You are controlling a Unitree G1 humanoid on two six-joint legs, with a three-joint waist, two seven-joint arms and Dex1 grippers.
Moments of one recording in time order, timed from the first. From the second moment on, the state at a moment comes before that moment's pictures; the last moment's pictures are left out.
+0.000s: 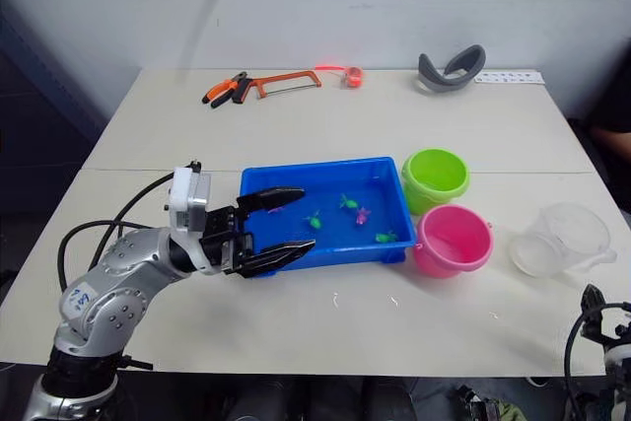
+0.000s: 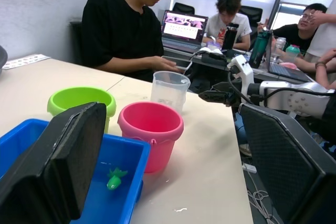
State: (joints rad) left arm -0.27 0.51 -0.01 -0.51 -0.80 0.53 -0.73; right arm 0.29 -0.48 -0.71 -0.01 0.53 0.21 0.19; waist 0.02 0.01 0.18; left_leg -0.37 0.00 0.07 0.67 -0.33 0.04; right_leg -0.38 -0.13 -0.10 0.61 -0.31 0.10
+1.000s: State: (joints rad) left arm -0.27 0.57 0.00 -0.54 -0.82 0.56 -0.79; right arm -0.06 -0.59 -0.68 0.47 0.39 0.08 0.26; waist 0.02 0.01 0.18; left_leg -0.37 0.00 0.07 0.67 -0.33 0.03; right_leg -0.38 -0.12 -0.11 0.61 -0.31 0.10
